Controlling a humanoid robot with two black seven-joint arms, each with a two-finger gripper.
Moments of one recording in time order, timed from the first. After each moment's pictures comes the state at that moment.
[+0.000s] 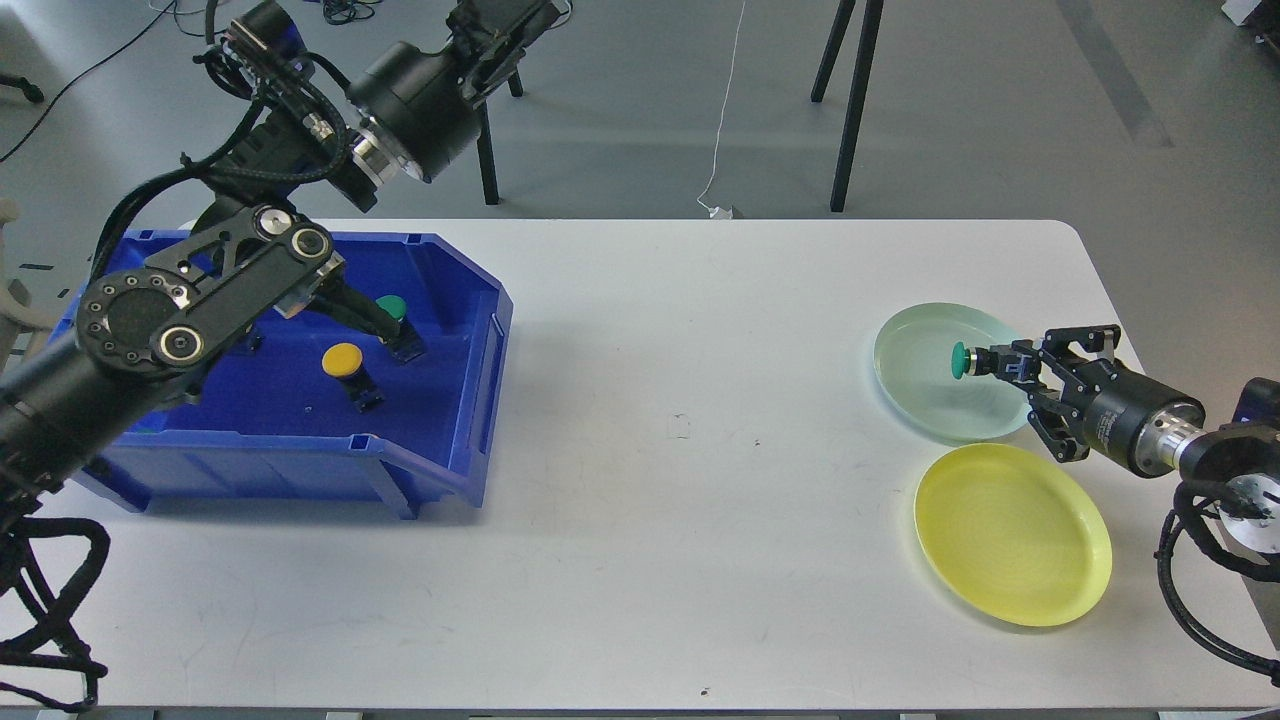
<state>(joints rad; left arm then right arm) -0.94 0.38 -0.66 -1.11 1.06 -0.02 -0.38 0.50 -0.75 0.56 1.08 -0.19 0.15 0.01</state>
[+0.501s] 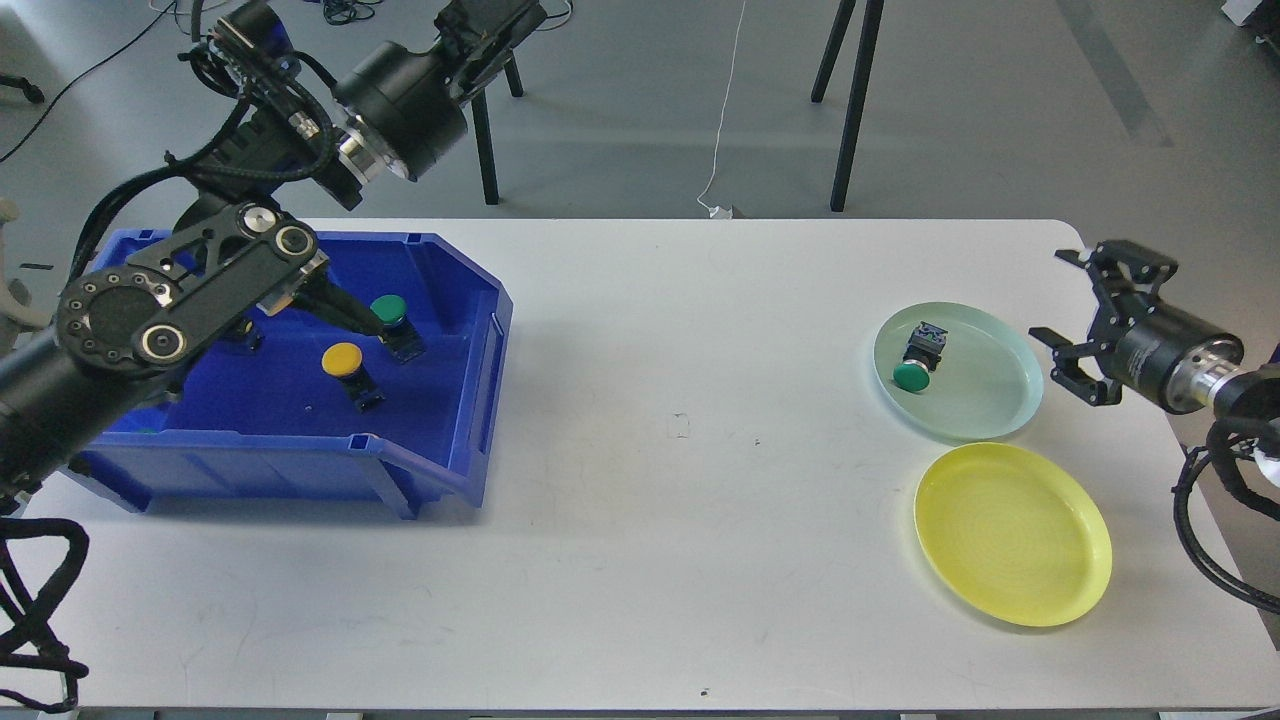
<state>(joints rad) -0.93 0.46 -0.66 -1.14 1.06 -0.03 -0.37 0.52 -0.80 0.79 1.09 -0.16 0.17 0.01</state>
